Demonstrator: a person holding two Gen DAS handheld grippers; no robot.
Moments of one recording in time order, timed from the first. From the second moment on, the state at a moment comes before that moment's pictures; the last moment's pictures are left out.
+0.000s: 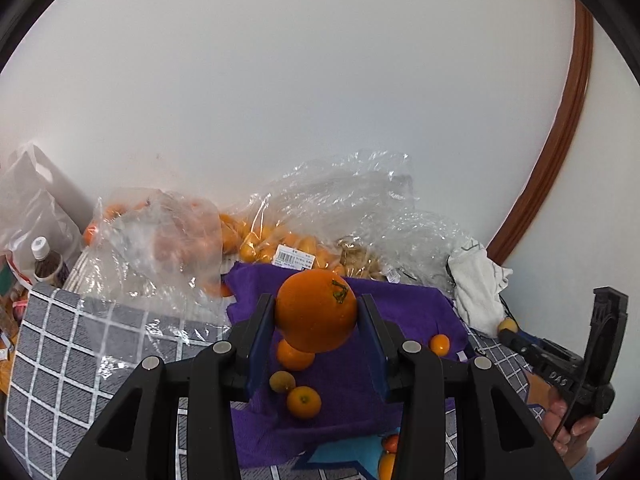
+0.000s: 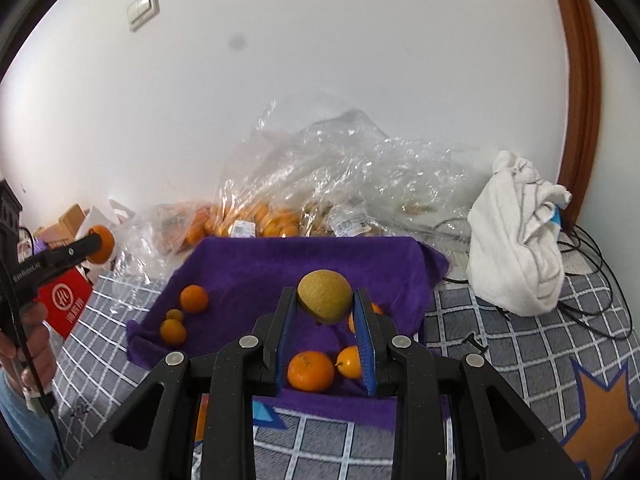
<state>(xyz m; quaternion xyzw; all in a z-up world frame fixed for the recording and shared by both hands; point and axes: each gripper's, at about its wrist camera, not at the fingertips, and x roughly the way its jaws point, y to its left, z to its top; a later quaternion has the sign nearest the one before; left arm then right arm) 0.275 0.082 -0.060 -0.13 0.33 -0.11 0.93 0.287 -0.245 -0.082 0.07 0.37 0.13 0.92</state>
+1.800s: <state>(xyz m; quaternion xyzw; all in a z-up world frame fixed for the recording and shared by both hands) 0.294 -0.011 -0.127 0.01 0.45 -0.13 0.89 0.245 -0.273 -0.093 0.07 0.40 0.09 0.91</state>
